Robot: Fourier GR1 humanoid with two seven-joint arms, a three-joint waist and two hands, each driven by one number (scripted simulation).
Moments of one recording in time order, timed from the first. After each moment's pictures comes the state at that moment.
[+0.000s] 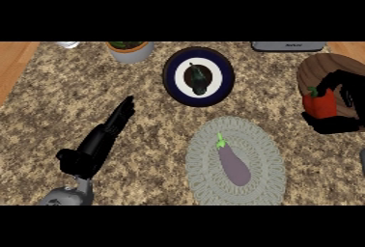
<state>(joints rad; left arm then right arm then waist) -0.08 0.11 -0.15 -1.61 0.00 -0.16 0.07 -0.32 -0.42 -0.16 -1.51 0.72 0.11 -0.05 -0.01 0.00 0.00</state>
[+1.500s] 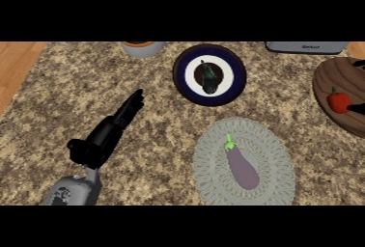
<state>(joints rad) -0.16 0.08 -0.14 -1.57 -0.01 -0.20 0.07 -0.78 -0.70 -0.36 -0.36 0.83 0.00 -0.44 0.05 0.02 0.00</state>
